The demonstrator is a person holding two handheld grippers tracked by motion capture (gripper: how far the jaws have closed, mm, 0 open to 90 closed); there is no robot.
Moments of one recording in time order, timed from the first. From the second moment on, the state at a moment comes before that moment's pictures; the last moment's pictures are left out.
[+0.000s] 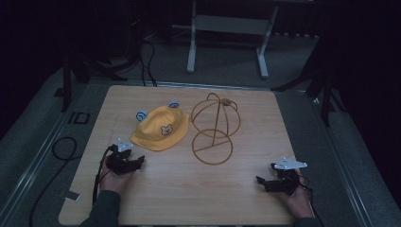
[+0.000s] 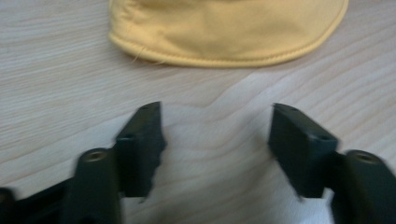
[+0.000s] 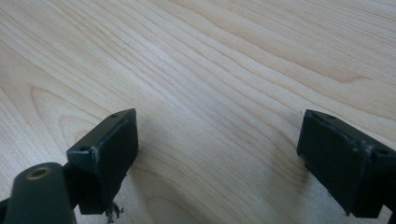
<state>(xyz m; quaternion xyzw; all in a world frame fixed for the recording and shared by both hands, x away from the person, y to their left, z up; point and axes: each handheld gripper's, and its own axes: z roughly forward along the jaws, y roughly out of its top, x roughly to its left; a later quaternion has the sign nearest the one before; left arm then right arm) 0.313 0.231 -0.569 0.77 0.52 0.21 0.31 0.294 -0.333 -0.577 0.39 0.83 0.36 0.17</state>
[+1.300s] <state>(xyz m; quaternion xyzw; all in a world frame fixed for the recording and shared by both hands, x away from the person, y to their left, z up) 0.314 0.250 -0.496 0.82 0.42 0.19 0.34 0.294 -0.333 -0.577 0.39 0.83 0.36 0.17</state>
